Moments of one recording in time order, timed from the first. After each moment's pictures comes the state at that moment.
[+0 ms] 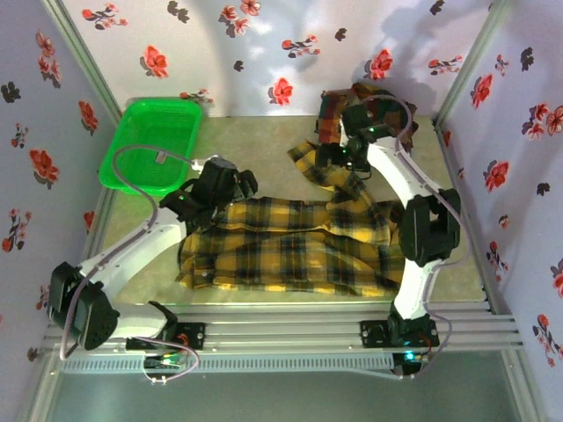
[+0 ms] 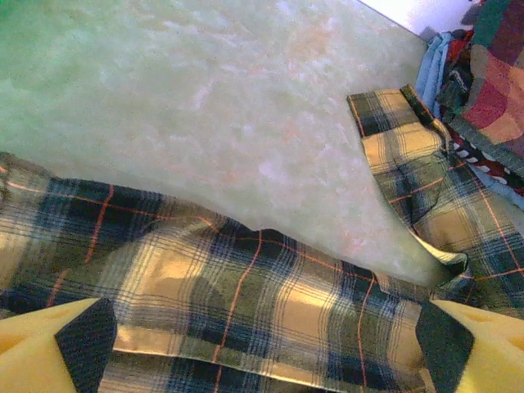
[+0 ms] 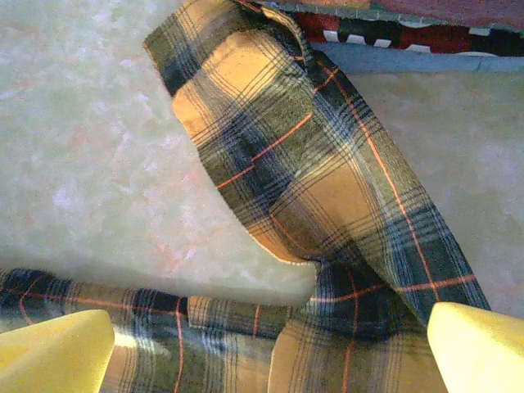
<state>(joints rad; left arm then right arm) -0.65 1.28 1.09 -0.56 -0.30 -0.82 0.31 1.85 1.68 -0.88 -0.10 0.33</state>
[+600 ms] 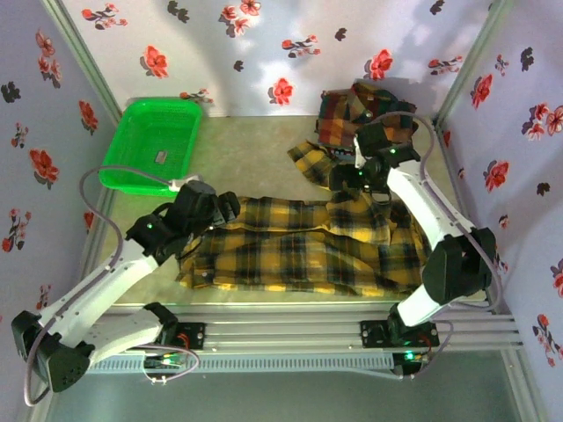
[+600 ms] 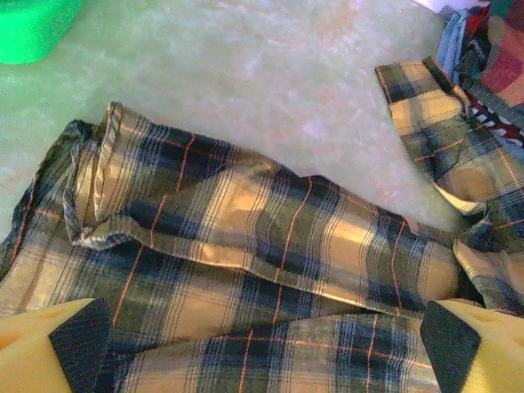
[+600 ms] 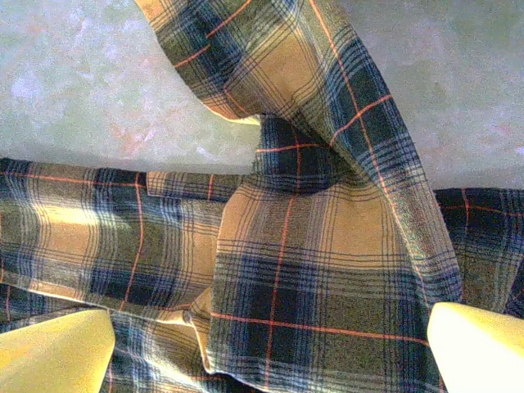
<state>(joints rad) -0.71 1.02 0.97 -0.74 -0.33 -0.87 0.32 1.58 1.43 -0.99 -0.06 0.29</state>
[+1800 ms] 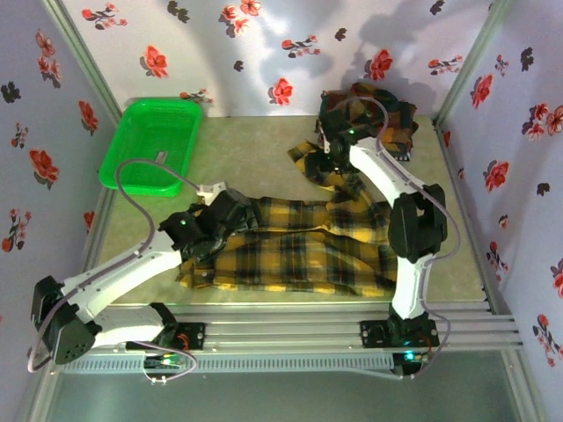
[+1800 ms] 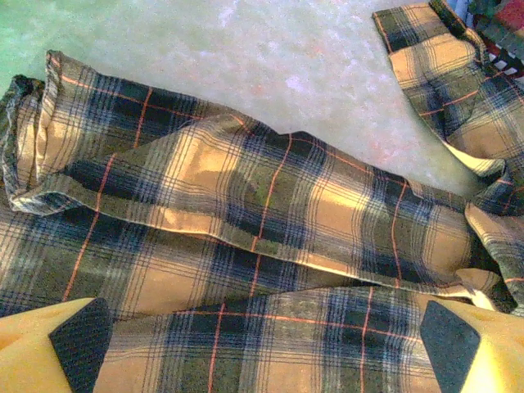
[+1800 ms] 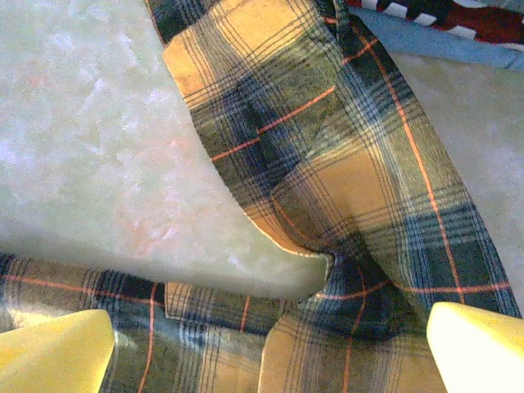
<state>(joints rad) -0.89 1.18 1.01 -0.73 -0.45 -0.98 0.41 1.99 1.78 -0.94 0.05 0.24</state>
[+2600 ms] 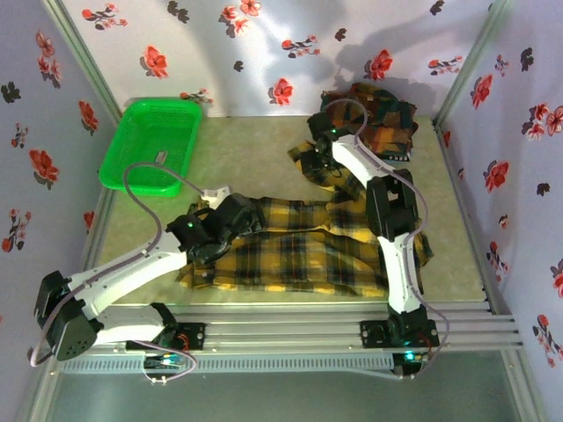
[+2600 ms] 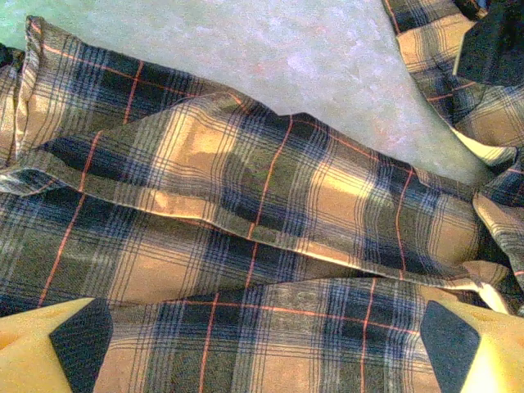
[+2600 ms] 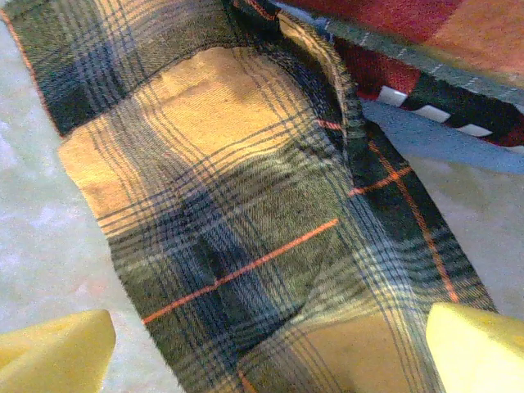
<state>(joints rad) -0.92 1.21 0.98 -0.69 -0.45 -1.02 0.41 2.30 1.99 -0.86 0.16 0.21</state>
